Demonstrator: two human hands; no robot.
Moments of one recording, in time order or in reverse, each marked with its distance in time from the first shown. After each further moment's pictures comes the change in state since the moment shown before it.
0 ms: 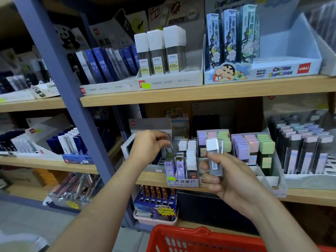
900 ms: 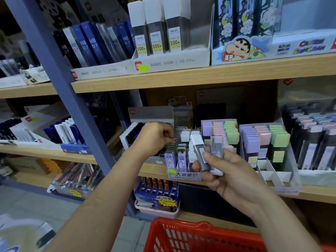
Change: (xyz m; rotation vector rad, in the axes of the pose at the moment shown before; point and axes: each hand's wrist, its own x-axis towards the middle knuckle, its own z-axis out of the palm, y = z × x) left_hand 0.014 -0.012 0.016 0.171 -0.195 0.108; right_hand 0.014 0.013 -0.006 -0.062 -0.007 0.014
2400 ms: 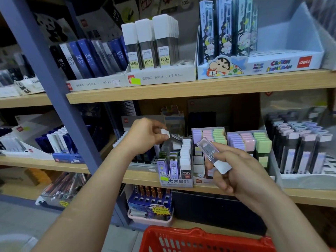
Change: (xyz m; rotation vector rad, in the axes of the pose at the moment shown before) left_hand 0.004 0.018 -0.031 -0.190 0.032 -0.092; right_hand -0.015 -0.031 -0.013 -0.227 0.103 -0.143
